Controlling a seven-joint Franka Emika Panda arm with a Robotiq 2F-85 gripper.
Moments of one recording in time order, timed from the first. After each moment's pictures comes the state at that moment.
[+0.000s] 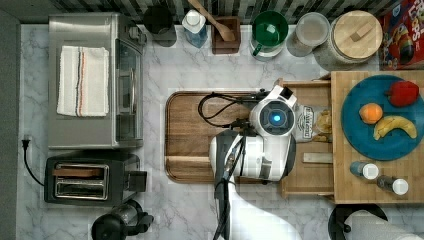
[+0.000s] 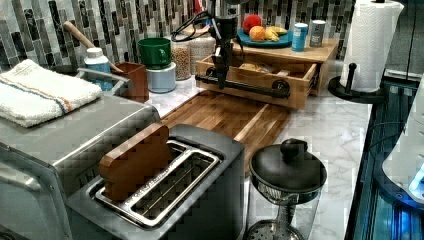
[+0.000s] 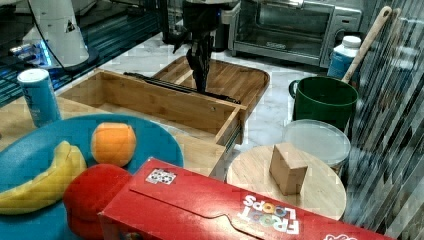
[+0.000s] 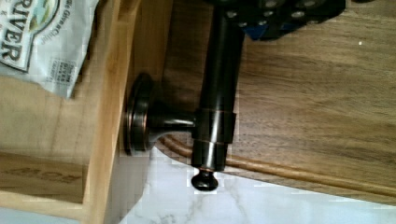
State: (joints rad) arm -0.15 0.20 -0.02 -2.28 -0.06 0.96 -1.08
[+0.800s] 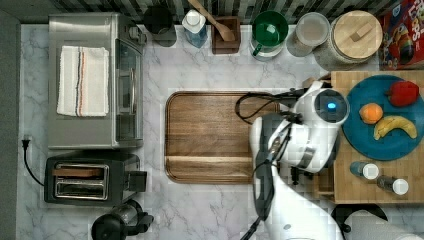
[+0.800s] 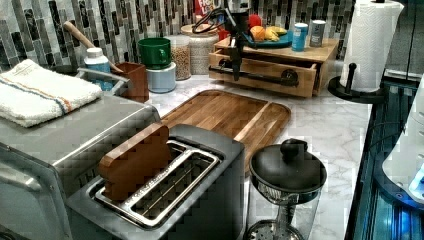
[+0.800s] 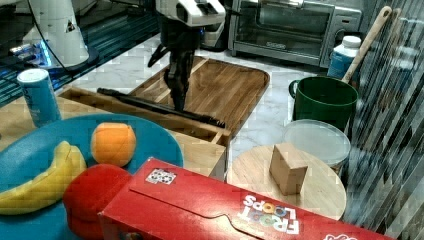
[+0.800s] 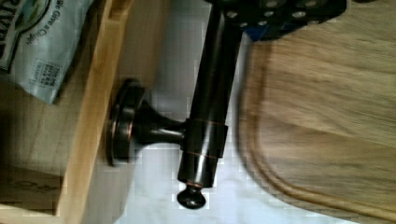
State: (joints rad) arm -0.27 0.30 -0.08 -2.11 -0.02 0.80 -1.34
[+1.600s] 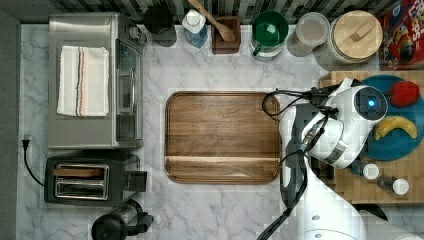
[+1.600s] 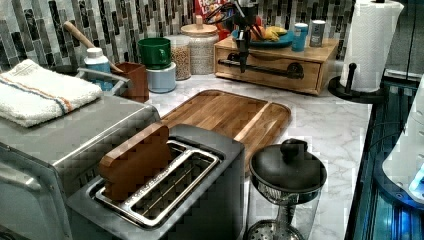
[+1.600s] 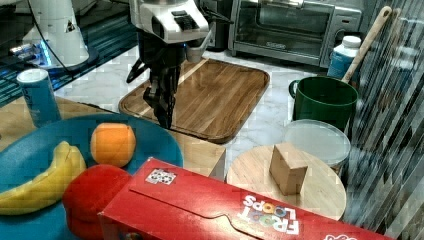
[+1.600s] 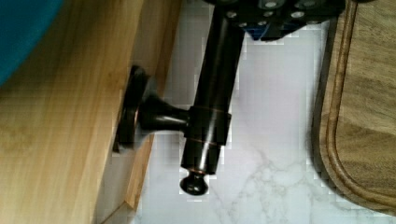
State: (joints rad) arm -0.37 0.37 -0.08 -1.99 0.01 0.76 -1.46
